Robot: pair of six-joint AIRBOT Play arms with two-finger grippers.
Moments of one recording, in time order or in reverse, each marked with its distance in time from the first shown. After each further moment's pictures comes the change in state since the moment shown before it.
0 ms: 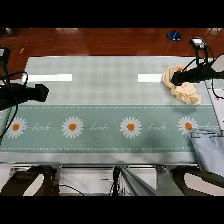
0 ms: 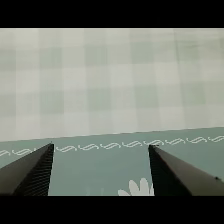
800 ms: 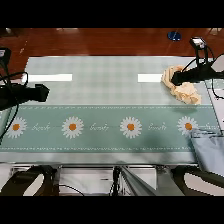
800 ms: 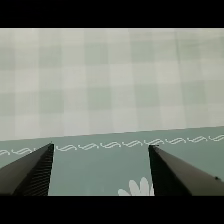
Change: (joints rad) left arm 0.000 -0.004 -0.003 0.000 0.002 0.000; right arm 0.000 0.000 0.000 -0.001 -0.004 0.000
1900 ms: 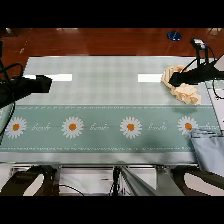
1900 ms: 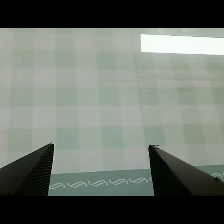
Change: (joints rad) left arm 0.000 -0.004 -0.003 -0.151 0.156 0.005; right arm 0.000 0.026 0.000 0.083 0.071 0.023
